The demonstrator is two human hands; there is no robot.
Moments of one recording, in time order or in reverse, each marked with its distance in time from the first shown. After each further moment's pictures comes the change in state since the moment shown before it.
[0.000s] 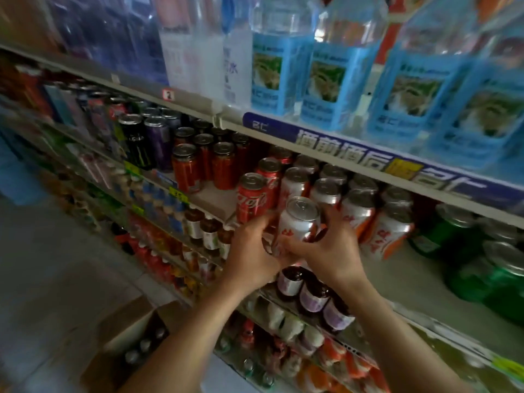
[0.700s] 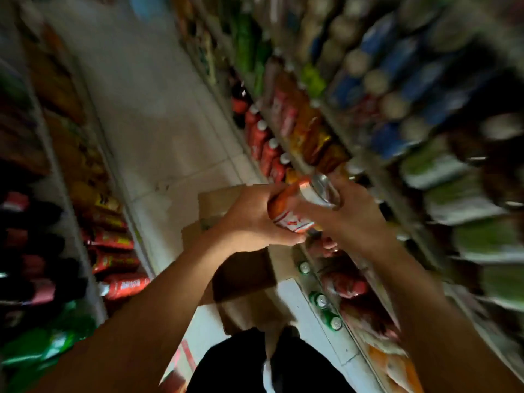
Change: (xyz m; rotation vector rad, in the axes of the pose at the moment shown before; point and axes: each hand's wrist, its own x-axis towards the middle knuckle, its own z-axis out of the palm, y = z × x) left_hand -0.096 -0.391 -0.235 -0.145 -0.040 -0.667; right_hand 0.022 0.036 0.453 0.038 -0.856 0.286
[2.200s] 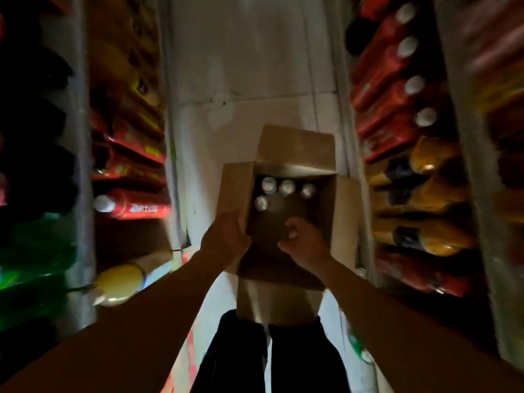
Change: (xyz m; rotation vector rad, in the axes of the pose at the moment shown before) left_hand -0.023 -0.364 0.016 0.259 0.279 -0.908; right_hand 0.177 0.325 0.269 -0.501 -0.477 0.148
